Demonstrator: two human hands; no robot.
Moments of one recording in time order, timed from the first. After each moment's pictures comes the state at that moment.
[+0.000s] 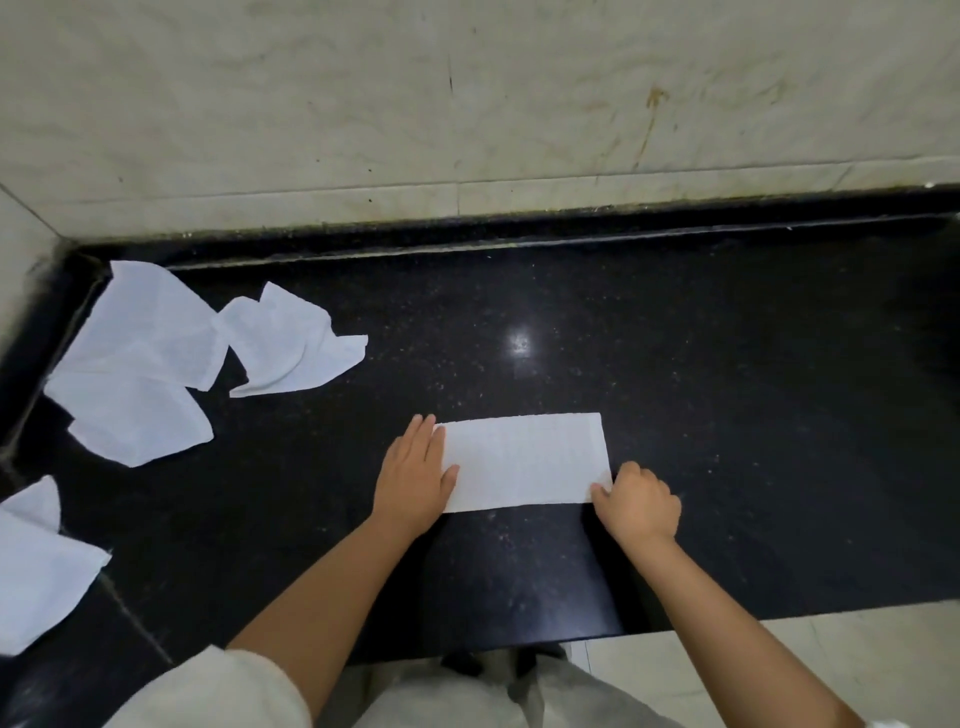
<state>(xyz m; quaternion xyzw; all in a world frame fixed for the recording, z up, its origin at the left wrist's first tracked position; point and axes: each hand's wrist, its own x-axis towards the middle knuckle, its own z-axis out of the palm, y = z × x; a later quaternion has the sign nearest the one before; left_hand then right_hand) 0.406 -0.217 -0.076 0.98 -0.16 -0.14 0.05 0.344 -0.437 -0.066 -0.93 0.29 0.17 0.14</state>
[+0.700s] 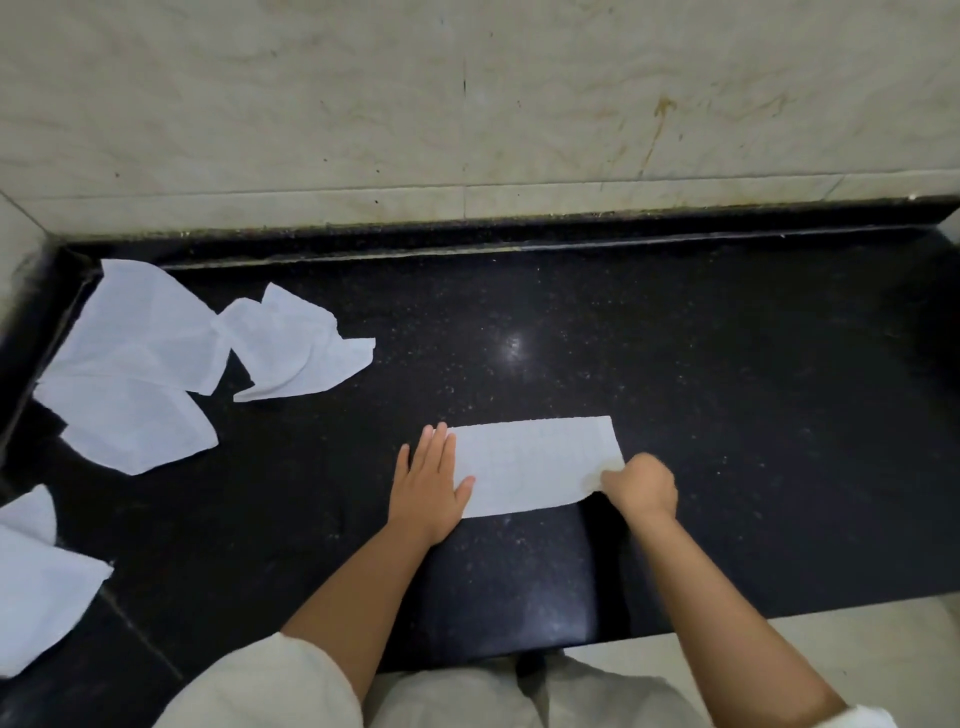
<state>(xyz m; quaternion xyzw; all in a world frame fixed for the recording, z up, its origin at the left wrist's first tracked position) 0.407 -0.218 -0.091 0.96 -0.15 -0.22 0.05 0.368 -0.429 -0.047 -0.85 0.42 0.15 0.28</state>
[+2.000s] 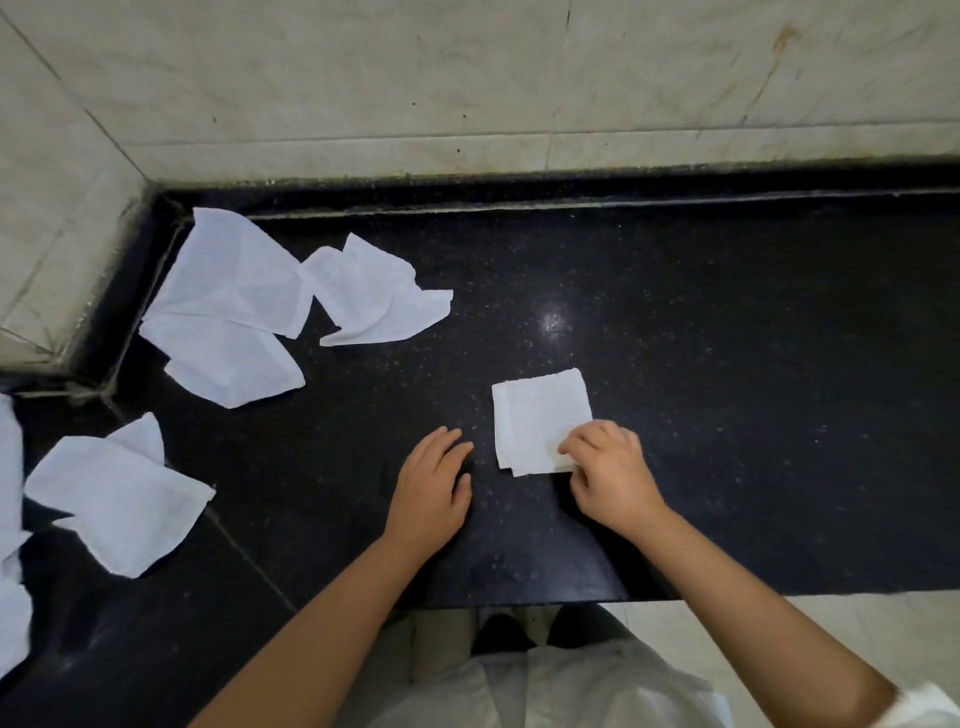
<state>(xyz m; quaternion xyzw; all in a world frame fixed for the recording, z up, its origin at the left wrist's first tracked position) 0.354 -0.113 -0.090 0.96 -0.16 -0.06 0.24 0.346 -0.327 -0.077 -0.98 -0.08 0.03 0.18</state>
